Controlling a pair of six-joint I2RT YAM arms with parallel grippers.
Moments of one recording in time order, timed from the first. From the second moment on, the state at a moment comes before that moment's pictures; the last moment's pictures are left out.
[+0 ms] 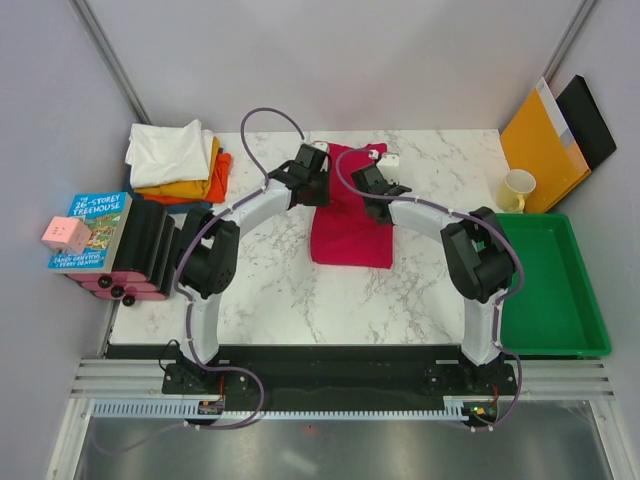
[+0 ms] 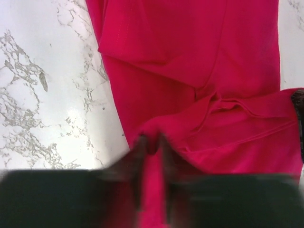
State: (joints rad) left arm -0.54 2.05 1.61 -0.37 -0.05 -0.38; right arm 0.53 1.98 1.38 -0.31 0.65 0.48
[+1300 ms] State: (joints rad) left arm -0.74 1.77 1.02 -0.17 0.03 -0.53; right arm 0.66 1.70 0.88 -0.15 0.48 0.67
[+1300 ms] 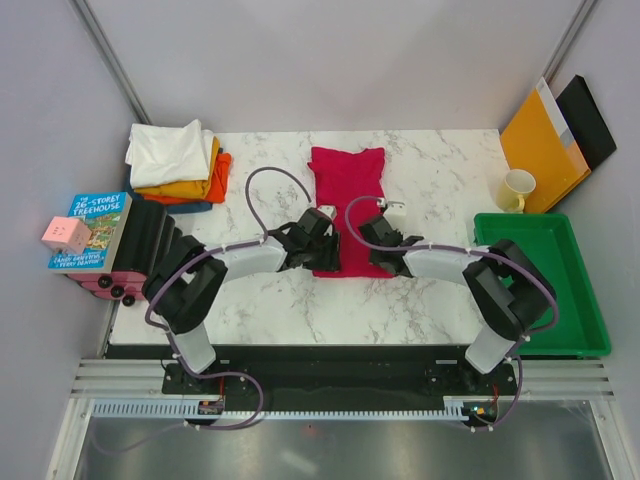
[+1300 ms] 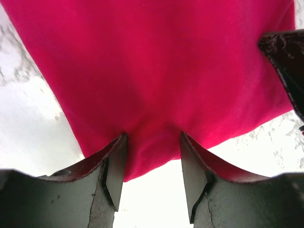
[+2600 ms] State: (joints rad) left arm -1.11 1.13 0.47 -0.27 -0.26 -0.97; right arm 0.92 0.97 0.55 -0.51 0.56 0.87
